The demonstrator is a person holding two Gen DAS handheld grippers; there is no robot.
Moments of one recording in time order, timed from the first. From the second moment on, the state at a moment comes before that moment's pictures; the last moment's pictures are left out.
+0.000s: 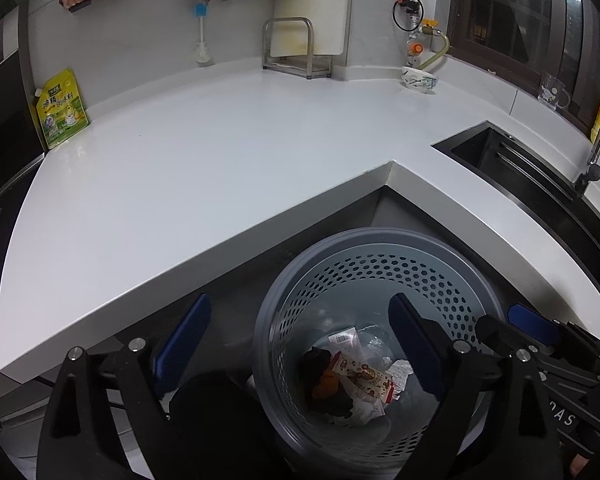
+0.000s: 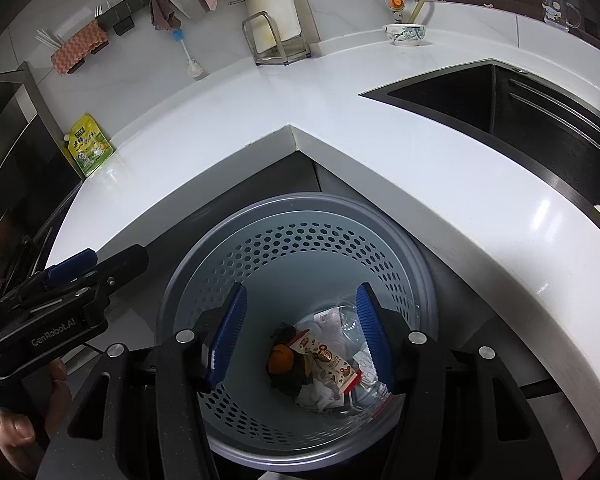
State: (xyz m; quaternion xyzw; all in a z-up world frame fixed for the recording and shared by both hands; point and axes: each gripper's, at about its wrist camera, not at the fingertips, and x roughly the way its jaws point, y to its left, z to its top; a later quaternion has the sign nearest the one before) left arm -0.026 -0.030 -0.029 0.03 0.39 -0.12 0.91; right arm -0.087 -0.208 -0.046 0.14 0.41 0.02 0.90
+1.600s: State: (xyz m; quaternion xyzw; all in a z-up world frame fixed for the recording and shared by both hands) left arm -0.022 -0.025 -0.033 0.04 0.40 -0.07 0.91; right arm -0.090 -0.200 -0.046 0.11 0.41 0.01 0.90
